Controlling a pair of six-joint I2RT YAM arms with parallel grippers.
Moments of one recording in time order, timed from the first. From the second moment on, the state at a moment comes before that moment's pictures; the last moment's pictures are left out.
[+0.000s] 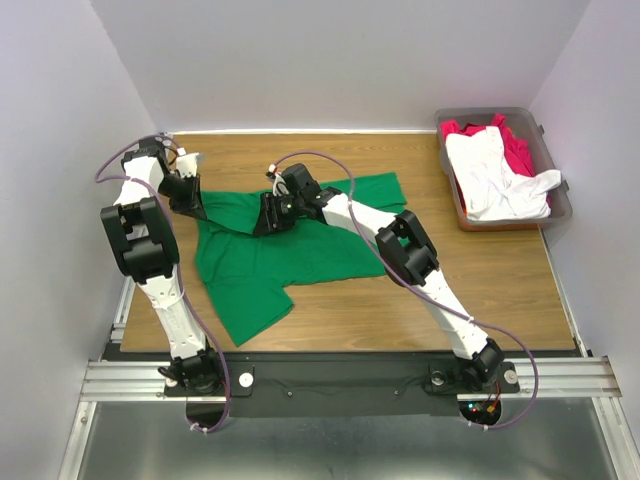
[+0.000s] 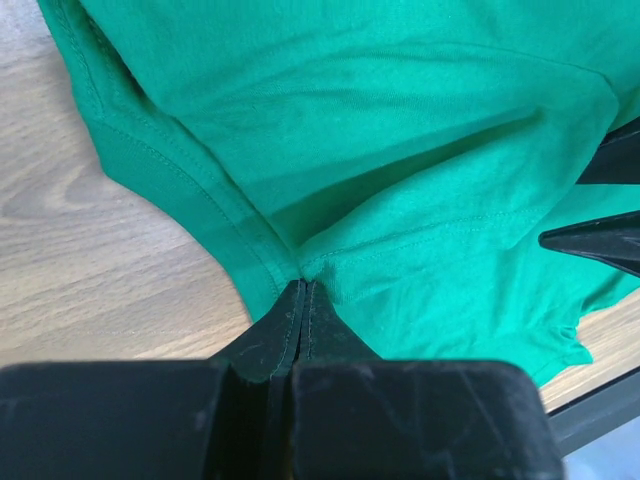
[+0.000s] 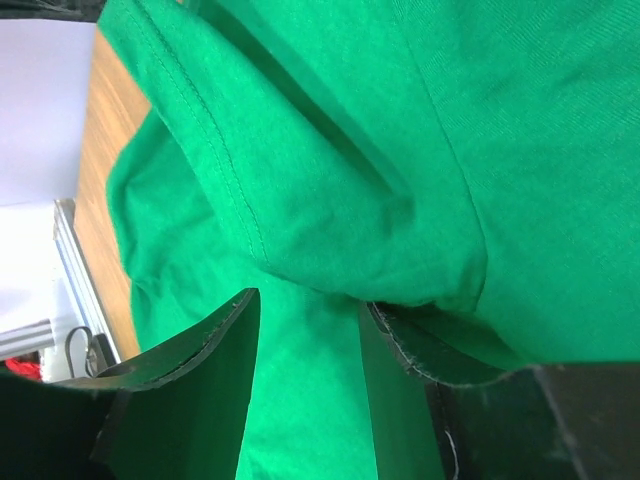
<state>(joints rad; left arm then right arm) 0.27 2.11 1.77 -1.04 0.46 0.35 0.75 2.59 2.18 -0.25 -0.57 0.57</state>
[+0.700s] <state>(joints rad) 0.27 2.16 1.77 -1.01 0.46 0.34 0.75 2.61 2.18 -0.19 -0.59 0.63</state>
